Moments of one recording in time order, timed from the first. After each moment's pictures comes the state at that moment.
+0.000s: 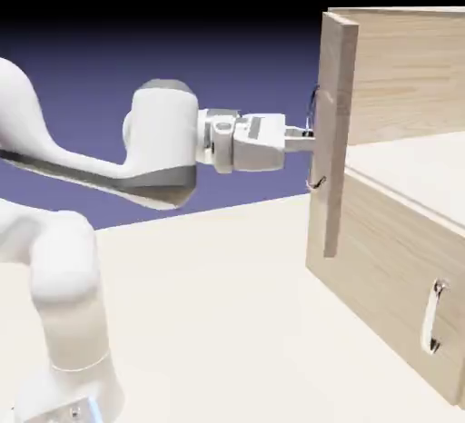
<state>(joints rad) -0.19 -1.02 -0.19 -2.74 -2.26 2.84 2.90</state>
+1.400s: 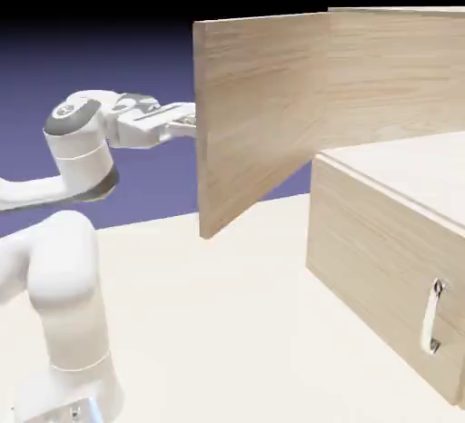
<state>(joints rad) -0.07 -1.67 0.63 -2.98 -0.77 2.16 2.08</state>
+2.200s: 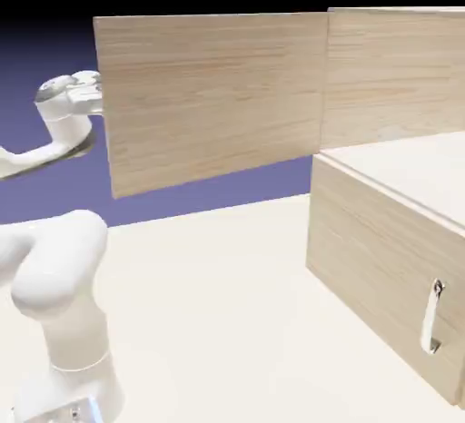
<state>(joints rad) -0.48 -1.52 1.16 -2.17 -0.37 1.30 2.04</state>
